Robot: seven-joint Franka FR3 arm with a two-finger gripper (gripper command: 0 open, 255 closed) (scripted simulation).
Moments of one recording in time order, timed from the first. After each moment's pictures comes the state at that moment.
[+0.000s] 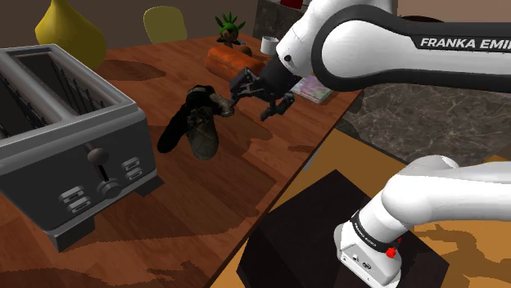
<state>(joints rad) -0.07 -0.76 0.58 -2.55 0.60 2.29 0.64</state>
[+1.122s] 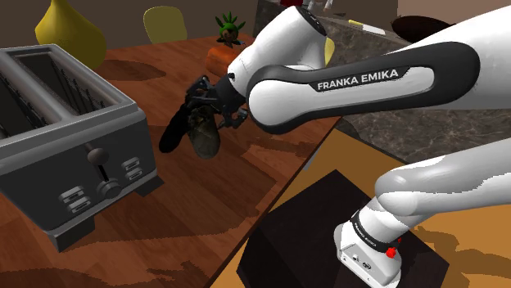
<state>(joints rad) -0.30 -0.47 0.97 -2.46 0.64 2.74 0.97</state>
